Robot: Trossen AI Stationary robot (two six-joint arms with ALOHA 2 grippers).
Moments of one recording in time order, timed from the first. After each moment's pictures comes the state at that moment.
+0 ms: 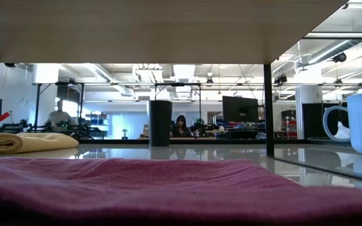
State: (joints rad) left arm -0.79 1.37 0.93 -0.35 -0.77 -1.11; right arm 0.28 2.14 2.34 -1.24 -0.03 0.78
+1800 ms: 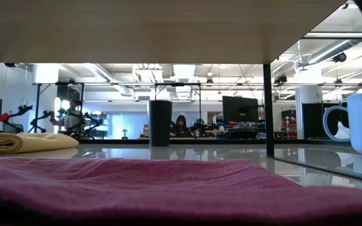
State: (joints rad) left arm -0.71 0.99 0.96 -0.71 -0.74 -1.22; right arm 0.04 2.06 2.35 -1.36 0.11 0.58
